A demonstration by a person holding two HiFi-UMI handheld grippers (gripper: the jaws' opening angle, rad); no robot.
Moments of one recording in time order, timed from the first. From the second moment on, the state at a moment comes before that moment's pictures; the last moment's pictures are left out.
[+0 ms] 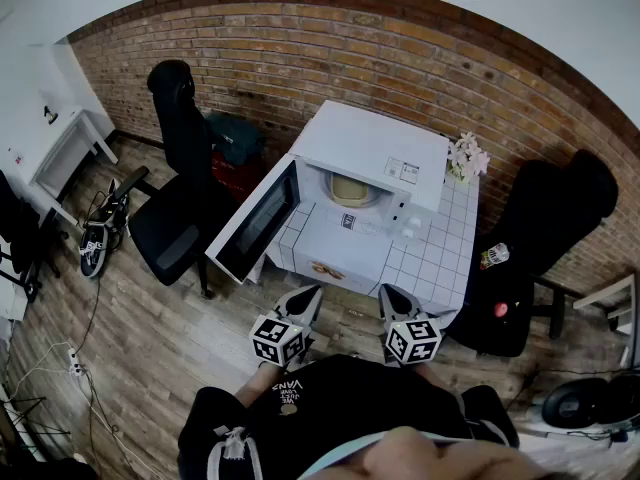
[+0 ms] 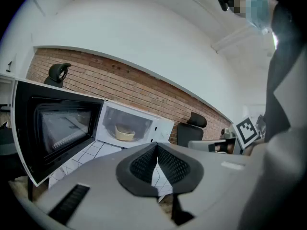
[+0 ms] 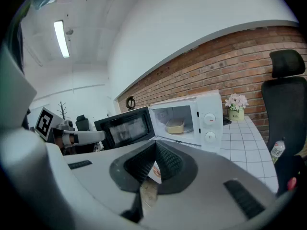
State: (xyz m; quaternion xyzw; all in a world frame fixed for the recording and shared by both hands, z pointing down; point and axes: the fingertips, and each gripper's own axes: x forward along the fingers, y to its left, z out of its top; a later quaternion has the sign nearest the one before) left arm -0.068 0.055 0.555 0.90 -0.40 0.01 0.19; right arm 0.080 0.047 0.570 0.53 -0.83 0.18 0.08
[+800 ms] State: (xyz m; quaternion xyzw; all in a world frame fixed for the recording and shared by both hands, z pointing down) left arm -0.100 0.061 0.567 0.90 -0.39 0.01 0.20; right arm 0.067 0.045 0.570 0.56 -0.80 0.20 0.01
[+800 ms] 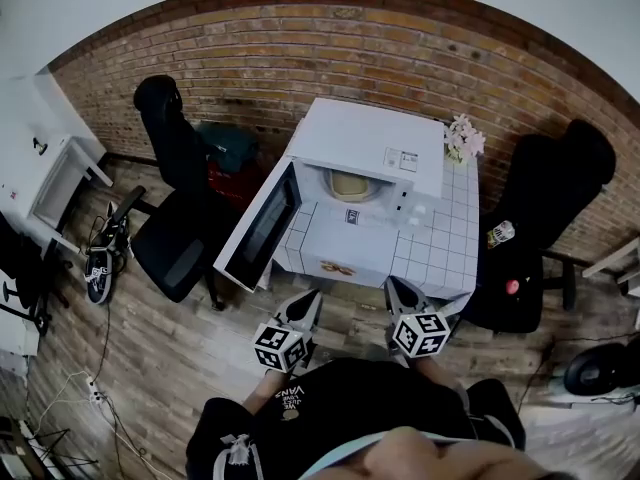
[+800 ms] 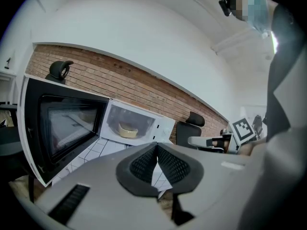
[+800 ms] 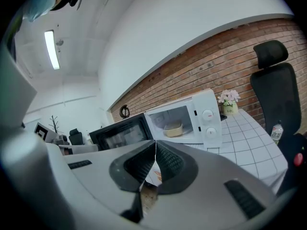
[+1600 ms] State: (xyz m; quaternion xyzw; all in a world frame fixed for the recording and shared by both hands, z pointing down) left arm -0.076 -0.006 0.571 0.89 -0.41 0.00 0.21; right arm 0.089 -0.027 0.573 0.56 -0.80 0.21 0.01
